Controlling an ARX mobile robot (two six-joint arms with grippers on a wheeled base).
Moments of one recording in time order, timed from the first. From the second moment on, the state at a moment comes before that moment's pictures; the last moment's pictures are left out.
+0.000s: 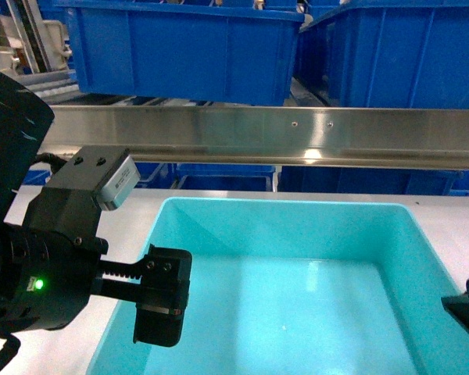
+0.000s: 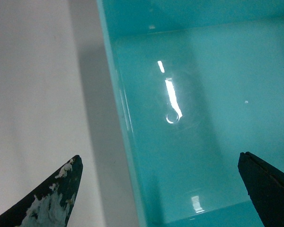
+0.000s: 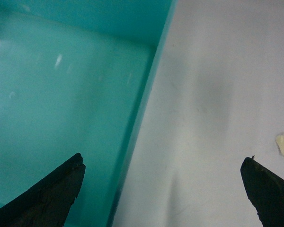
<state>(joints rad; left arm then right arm) -0.37 1.63 0.65 0.12 -0.02 -0.18 0.08 1.55 0.50 0.28 -0.09 -0.10</state>
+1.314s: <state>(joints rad) -0.44 1.77 0.61 0.16 -0.05 -0.35 0.10 1.66 0.42 0.40 -0.06 -0.10</state>
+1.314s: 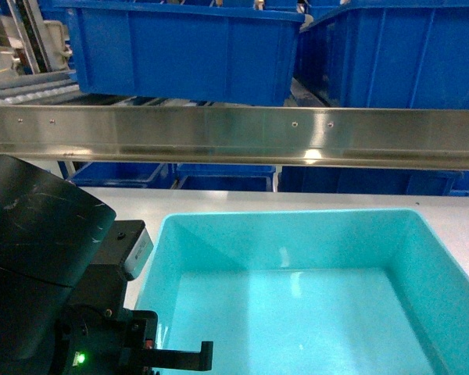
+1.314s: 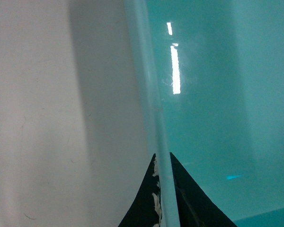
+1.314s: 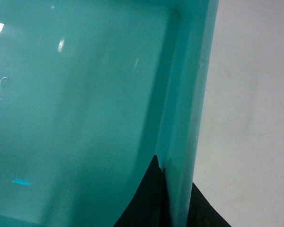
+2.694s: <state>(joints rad) -0.37 1.25 0.65 0.08 -0.11 -0.20 0.12 1.18 0.50 0.24 -0.06 0.04</state>
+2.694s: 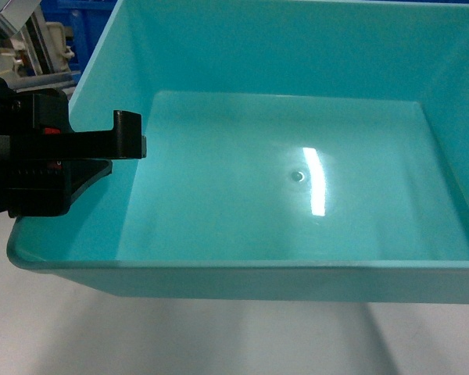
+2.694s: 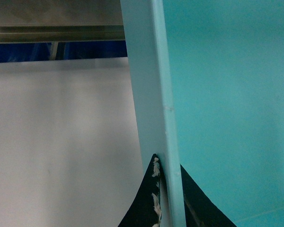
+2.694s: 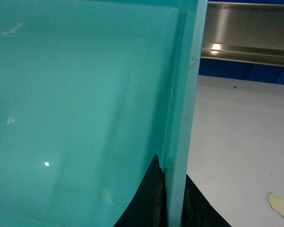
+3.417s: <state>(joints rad) -0.37 1.25 0.65 0.08 -0.11 -0.20 0.12 1.18 0.50 0.24 -0.06 0.03</state>
